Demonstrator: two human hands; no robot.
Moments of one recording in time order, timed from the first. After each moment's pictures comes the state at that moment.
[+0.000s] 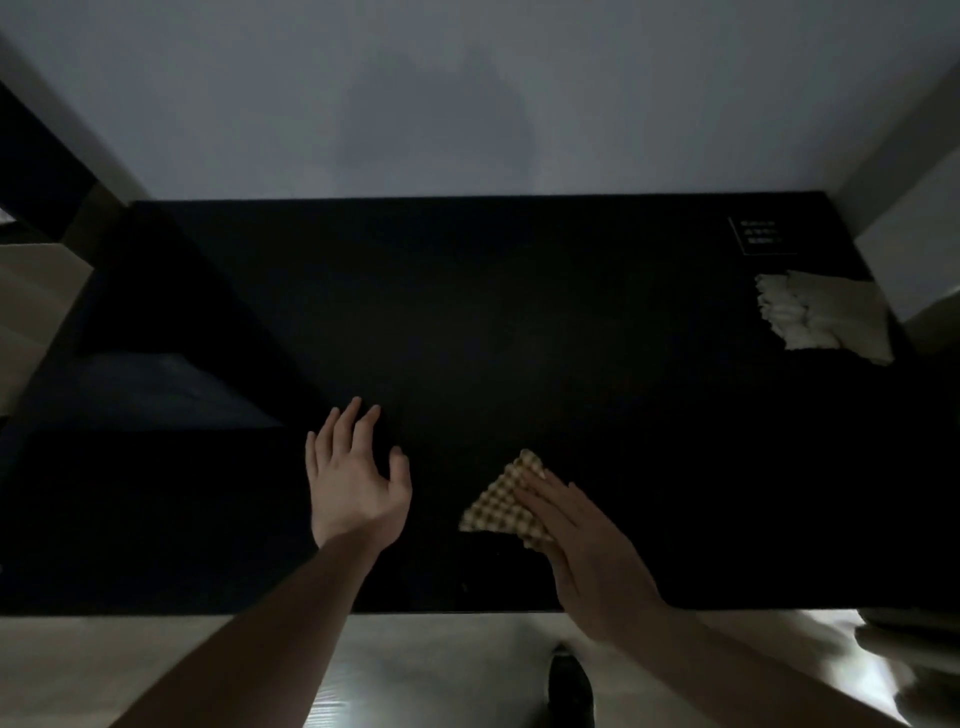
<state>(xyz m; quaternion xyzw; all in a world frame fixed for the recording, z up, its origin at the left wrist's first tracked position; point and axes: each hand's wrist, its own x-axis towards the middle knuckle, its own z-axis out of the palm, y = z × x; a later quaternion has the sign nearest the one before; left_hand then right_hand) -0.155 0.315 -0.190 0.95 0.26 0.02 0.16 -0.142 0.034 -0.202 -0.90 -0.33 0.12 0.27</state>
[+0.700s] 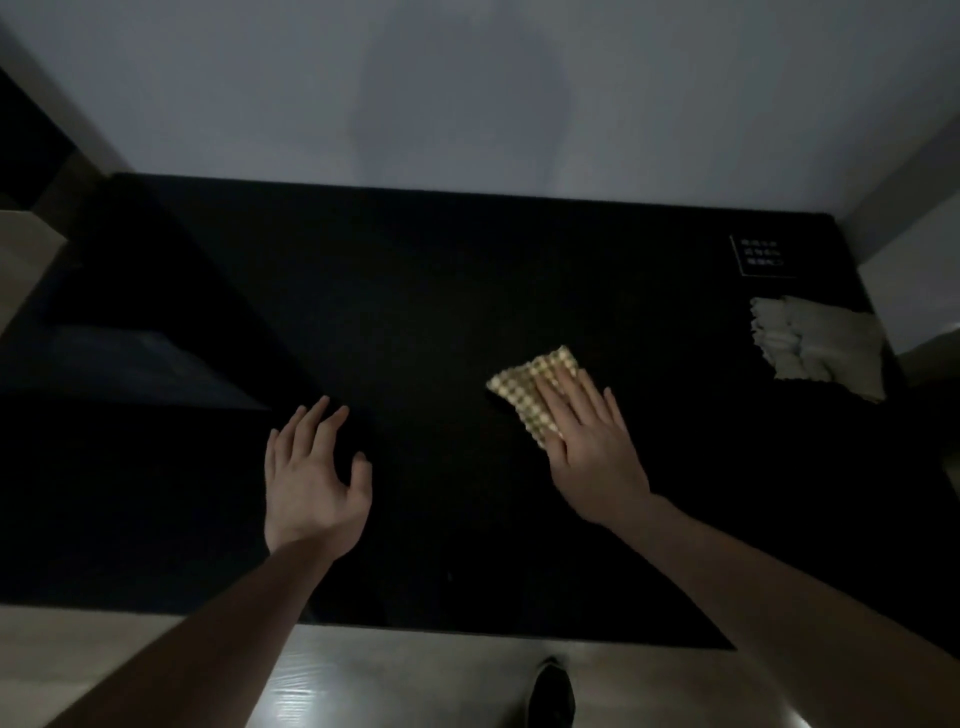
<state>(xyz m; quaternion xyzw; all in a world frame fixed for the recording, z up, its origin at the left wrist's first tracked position) -0.151 0.314 -0.193 0.95 0.26 0.05 0.17 -0.006 0.028 -0.200 -0.95 -0.25 0.12 0.13</state>
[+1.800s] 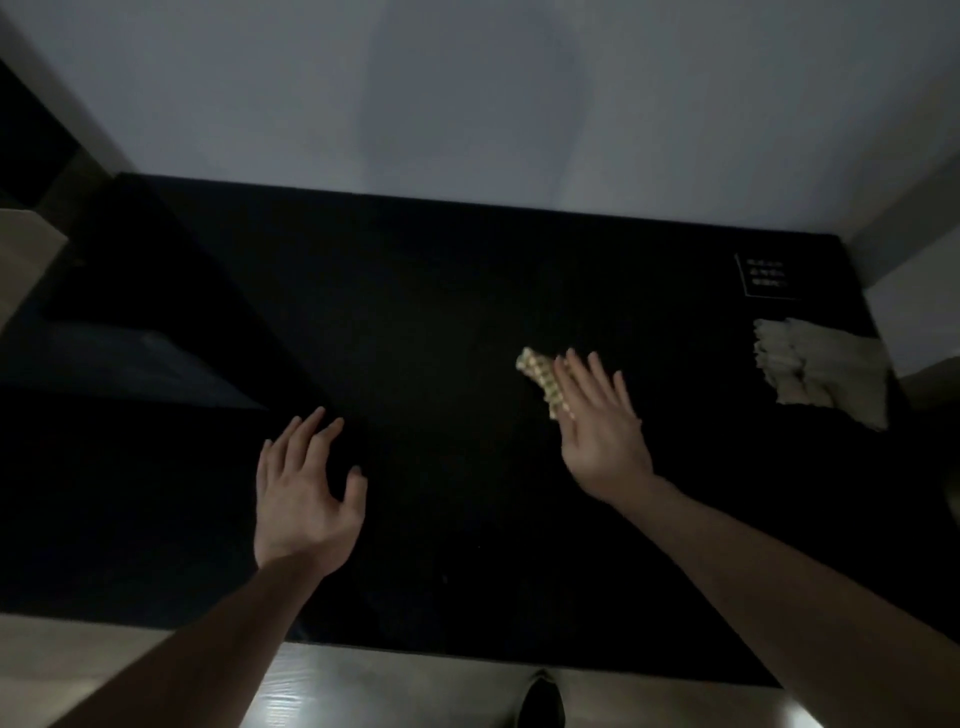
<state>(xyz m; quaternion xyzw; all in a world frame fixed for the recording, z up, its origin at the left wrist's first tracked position) -0.152 0.317 -0.197 0.95 0.26 0.05 0.16 0.040 0.032 -0.203 -0.96 -0.24 0.09 0.12</state>
